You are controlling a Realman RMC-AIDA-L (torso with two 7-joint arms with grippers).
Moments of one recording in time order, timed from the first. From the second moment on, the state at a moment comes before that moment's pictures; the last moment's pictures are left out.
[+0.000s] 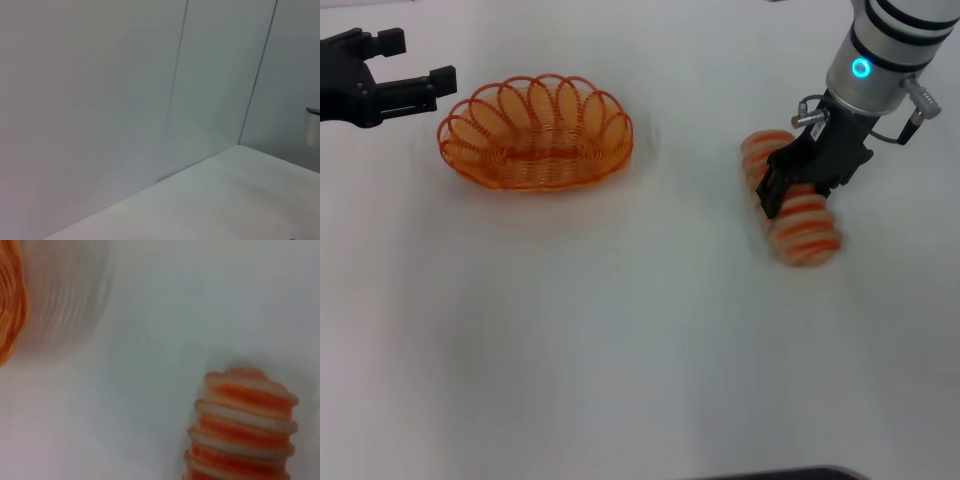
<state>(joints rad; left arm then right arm) -0.47 -2.12 0.59 1.02 2.01 1.53 -1.61 1.09 2.06 -1.03 -0.55 -2.93 -1.45 2.97</state>
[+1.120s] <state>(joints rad) -0.46 -2.14 0.60 0.91 2.02 1.60 -1.60 1.11 2.07 -1.03 -0.93 -2.68 -1.52 2.08</state>
